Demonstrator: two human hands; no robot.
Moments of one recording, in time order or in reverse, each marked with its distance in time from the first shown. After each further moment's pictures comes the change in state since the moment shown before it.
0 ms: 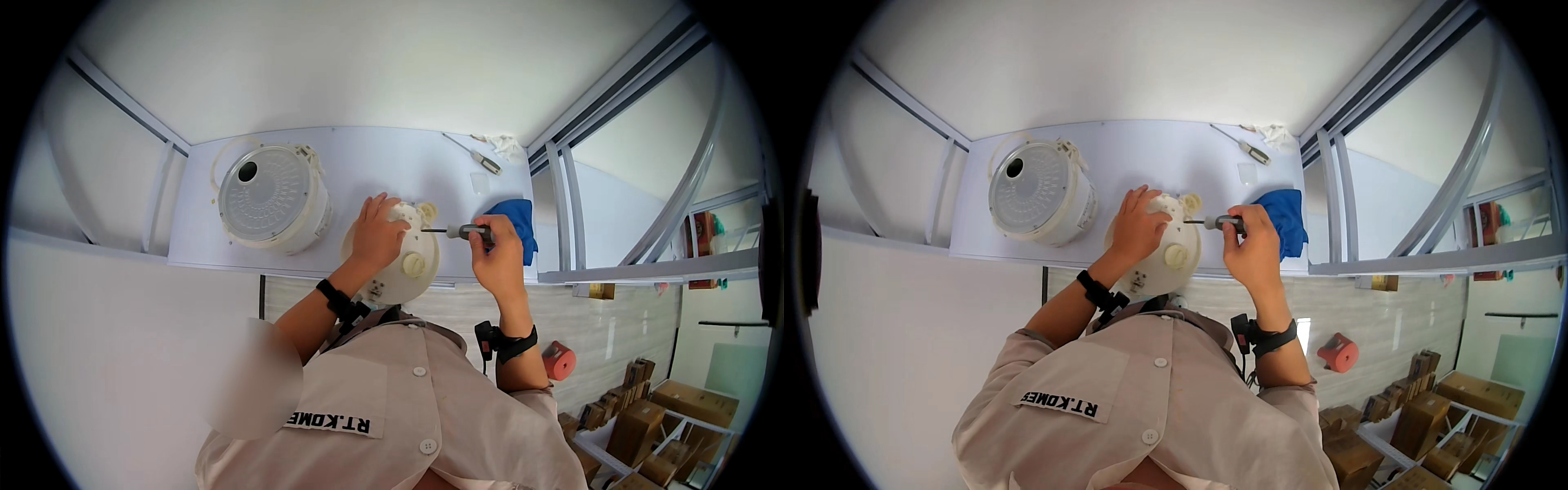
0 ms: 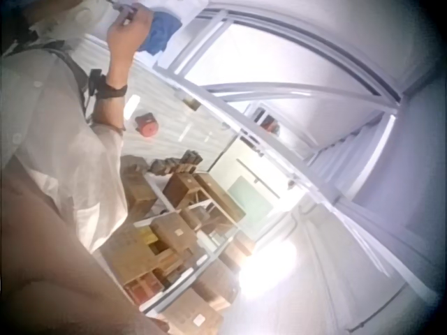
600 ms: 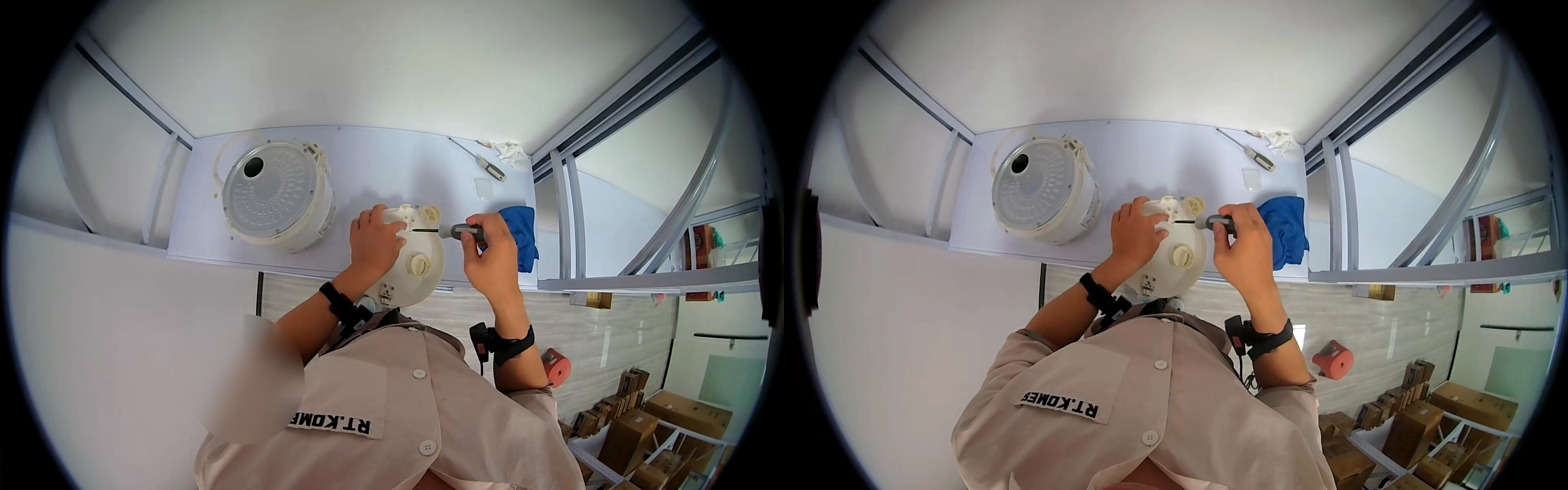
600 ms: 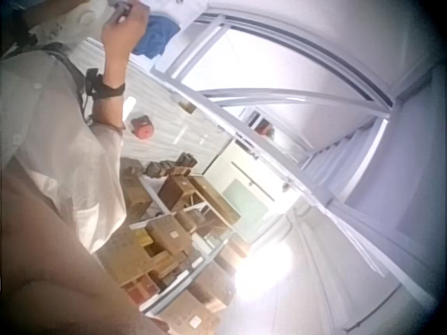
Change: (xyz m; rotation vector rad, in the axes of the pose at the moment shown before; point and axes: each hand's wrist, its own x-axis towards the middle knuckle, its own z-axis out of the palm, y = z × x) left_hand -0.011 0.012 -0.010 0.110 -0.071 -0.211; right_hand 0.012 -0.026 0.007 0.012 -0.032 -0.055
